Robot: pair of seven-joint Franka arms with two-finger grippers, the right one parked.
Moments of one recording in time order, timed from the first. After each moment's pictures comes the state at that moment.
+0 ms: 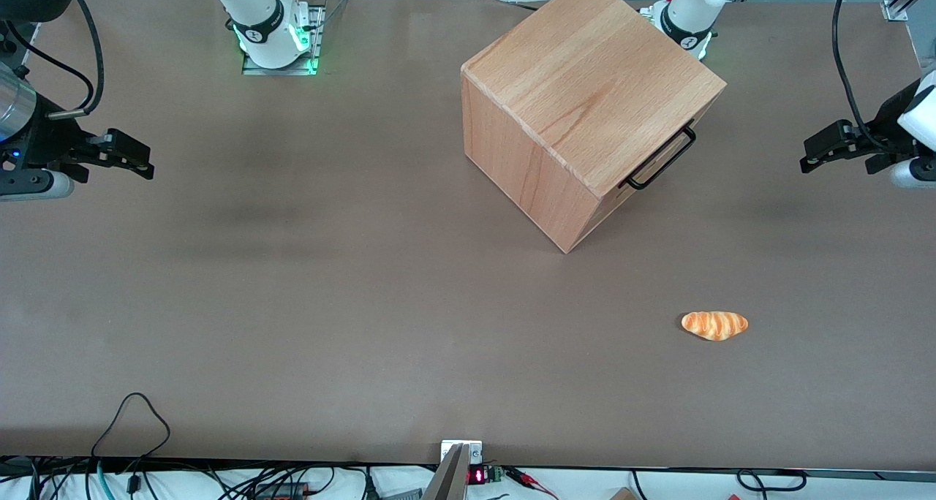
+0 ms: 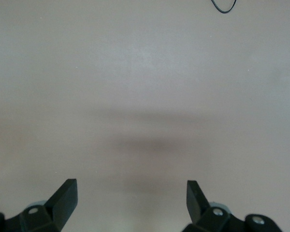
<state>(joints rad) -0.14 0.04 0.15 -1.55 -0.02 1.57 0.02</state>
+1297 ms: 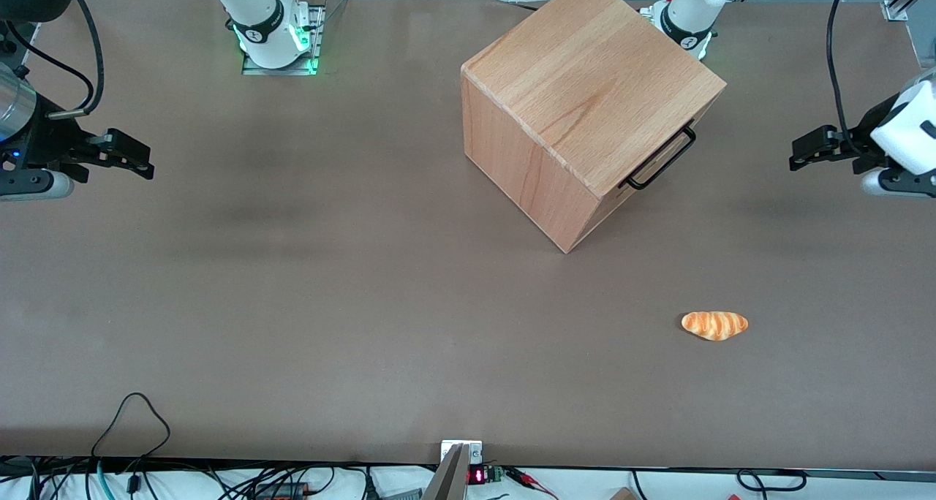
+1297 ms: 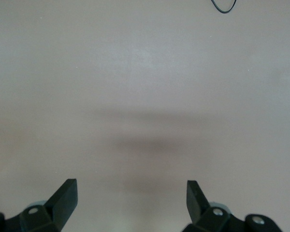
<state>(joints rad) -0.14 0.06 0.16 -1.60 -0.01 1.54 0.08</state>
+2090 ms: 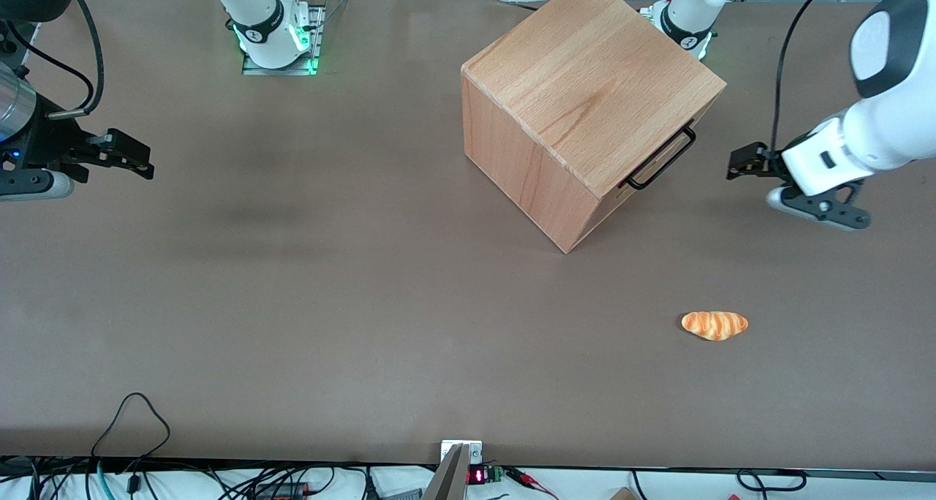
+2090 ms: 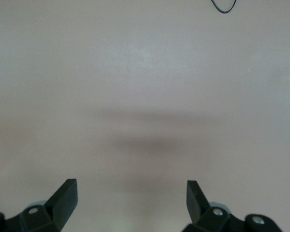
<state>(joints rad) -0.15 0.08 0.10 -1.79 -0.11 1.68 0.29</state>
